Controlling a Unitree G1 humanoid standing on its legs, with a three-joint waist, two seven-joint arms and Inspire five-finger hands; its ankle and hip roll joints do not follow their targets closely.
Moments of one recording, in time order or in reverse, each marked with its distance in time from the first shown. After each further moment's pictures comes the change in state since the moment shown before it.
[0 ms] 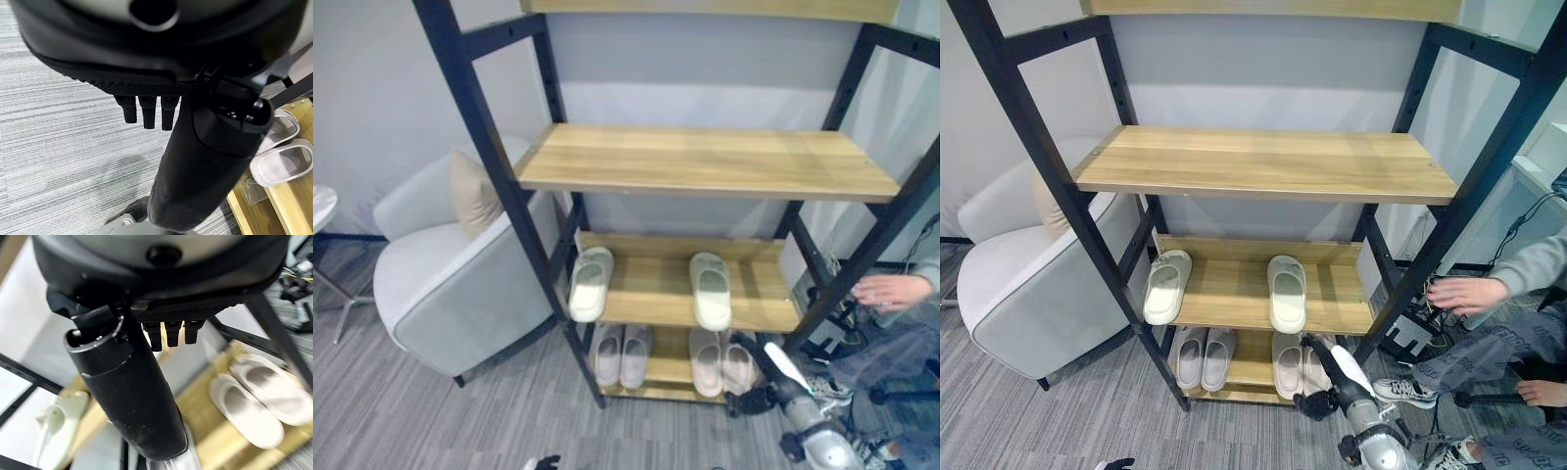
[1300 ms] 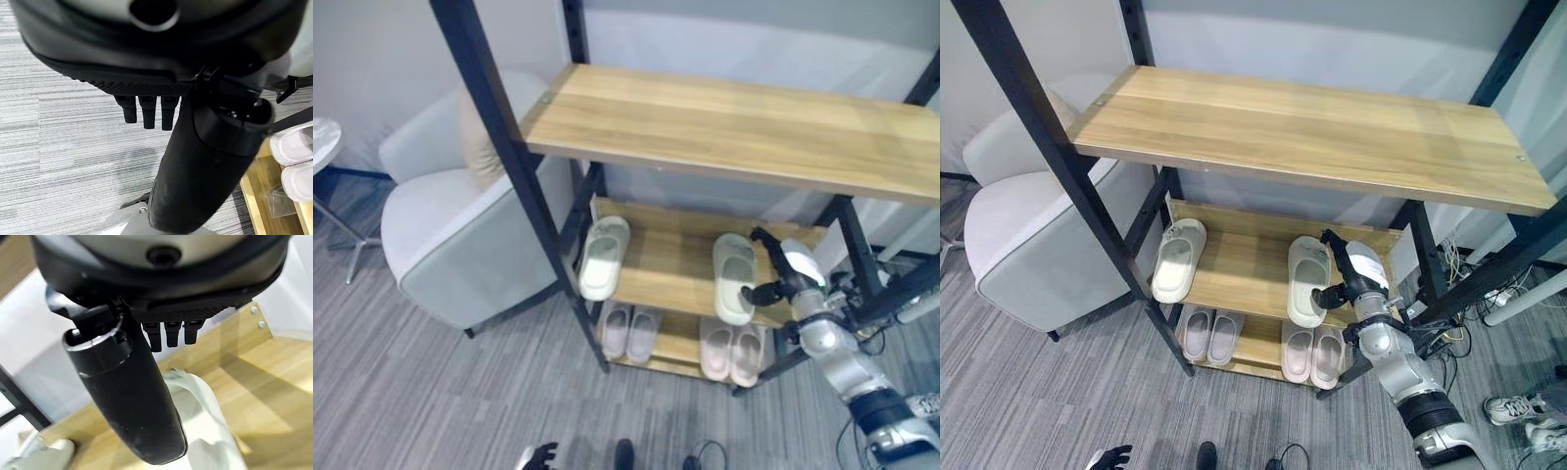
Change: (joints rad) left arm -0.042 0.014 -0.010 -0.001 -0.082 0.003 0.004; right arm -0.551 -0.118 0.069 0.291 -0.018 0.098 -0.148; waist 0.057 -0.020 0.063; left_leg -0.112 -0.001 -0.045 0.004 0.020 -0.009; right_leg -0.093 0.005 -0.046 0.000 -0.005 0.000
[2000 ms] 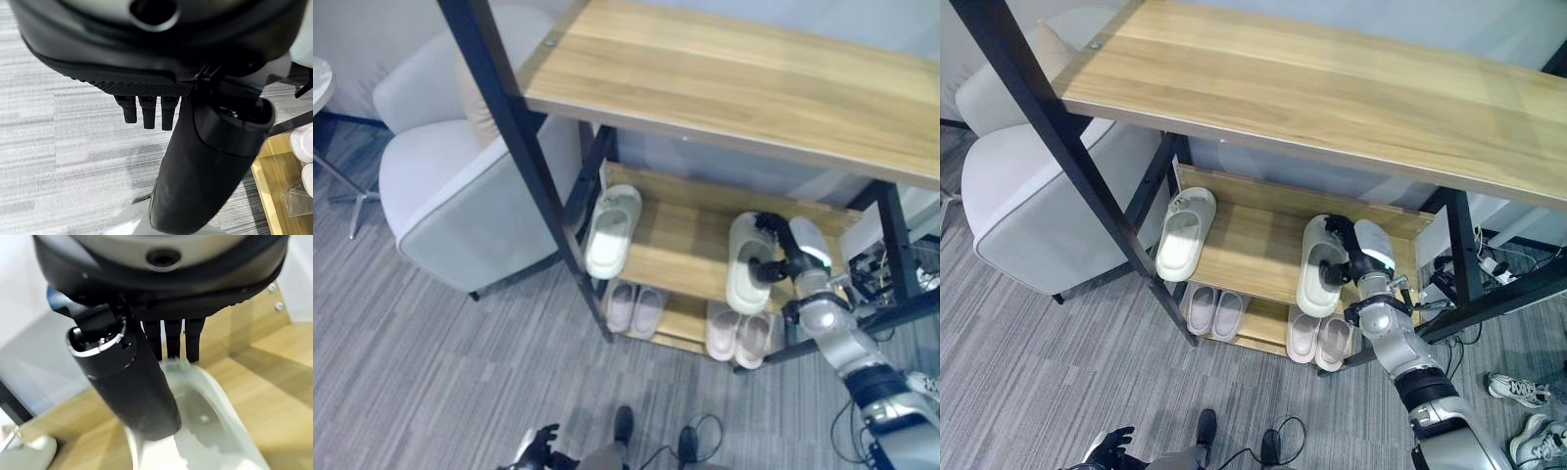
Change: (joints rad) left arm -0.042 0.022 -0.029 -0.023 -0.002 -0.002 0.018; right arm -0.161 -0.004 0.018 0.079 0.004 -0.002 -0.069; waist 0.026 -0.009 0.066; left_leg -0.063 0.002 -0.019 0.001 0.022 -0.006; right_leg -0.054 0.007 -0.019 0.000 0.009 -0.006
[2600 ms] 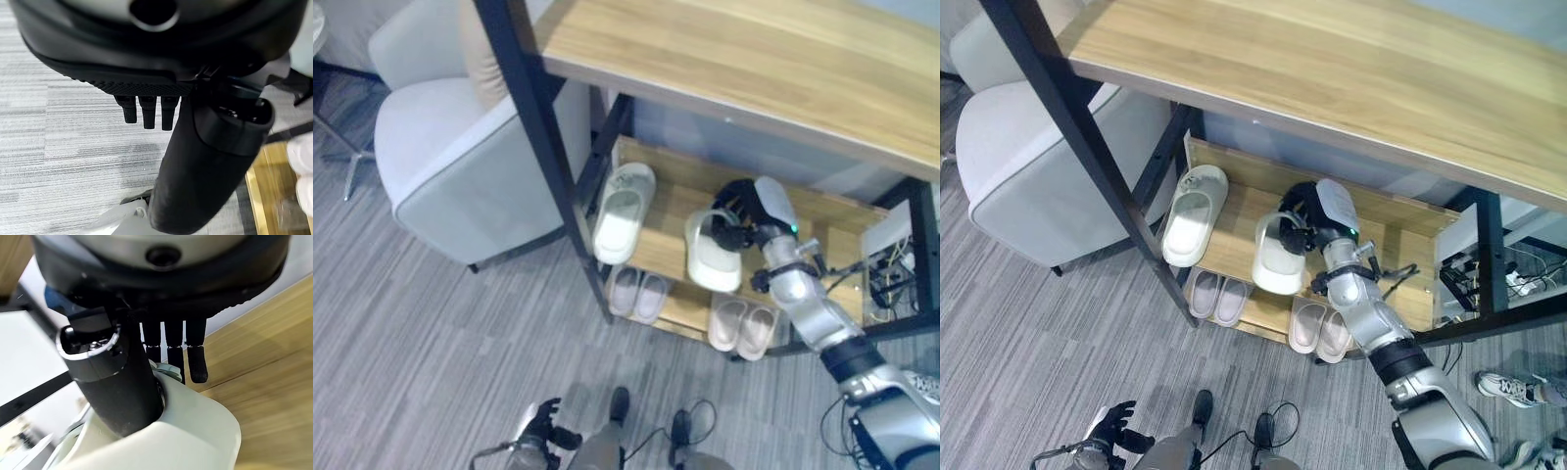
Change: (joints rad) left arm -0.103 0.008 -0.001 -0.024 -0.038 -0.001 0.025; right arm -0.207 0.064 0.137 -0.084 0.016 0.012 0.000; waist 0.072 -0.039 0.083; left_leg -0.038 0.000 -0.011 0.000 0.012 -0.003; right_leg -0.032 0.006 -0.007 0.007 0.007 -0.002
